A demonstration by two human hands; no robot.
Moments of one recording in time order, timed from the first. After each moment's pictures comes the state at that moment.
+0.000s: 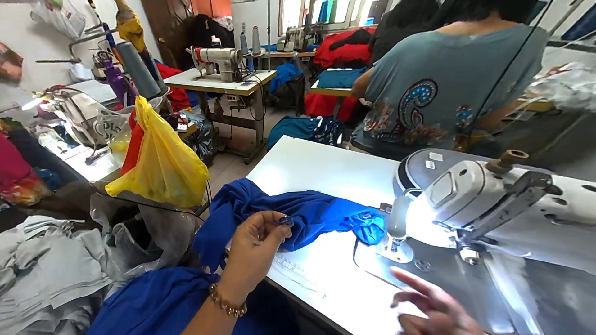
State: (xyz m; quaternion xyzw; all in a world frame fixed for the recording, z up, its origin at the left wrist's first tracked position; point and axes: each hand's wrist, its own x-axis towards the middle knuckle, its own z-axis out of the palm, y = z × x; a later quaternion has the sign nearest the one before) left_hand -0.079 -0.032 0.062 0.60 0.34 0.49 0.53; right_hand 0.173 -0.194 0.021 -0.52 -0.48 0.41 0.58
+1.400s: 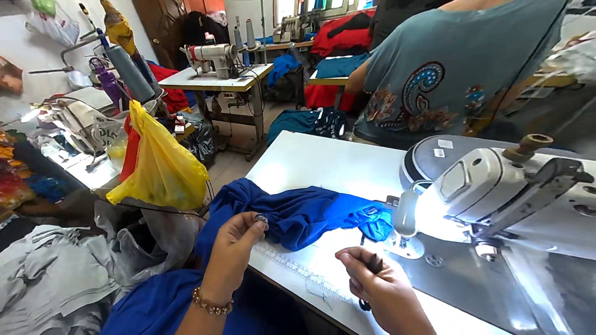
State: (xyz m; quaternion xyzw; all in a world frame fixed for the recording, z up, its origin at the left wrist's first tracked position) left_hand -0.102 -0.019 0.060 0.54 0.39 0.49 0.56; right_hand 0.126 -0.111 0.005 -0.57 -0.38 0.41 0.61
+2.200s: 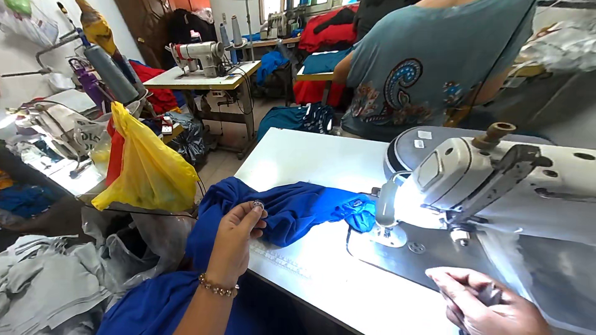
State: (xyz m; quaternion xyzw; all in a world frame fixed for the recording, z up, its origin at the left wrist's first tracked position) left_hand -0.069 -0.012 0.065 0.47 0.42 0.47 0.62; right_hand 0.218 -0.195 0.006 -0.71 -0.34 0.25 0.56
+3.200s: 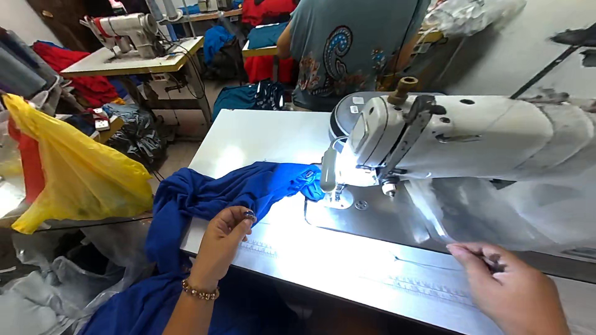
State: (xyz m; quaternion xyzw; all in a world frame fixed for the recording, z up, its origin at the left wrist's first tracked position) left_hand -0.058 -0.019 0.016 0.62 0.33 0.37 0.61; right_hand 0.266 -0.272 -0.012 -0.85 -0.36 0.01 0.37
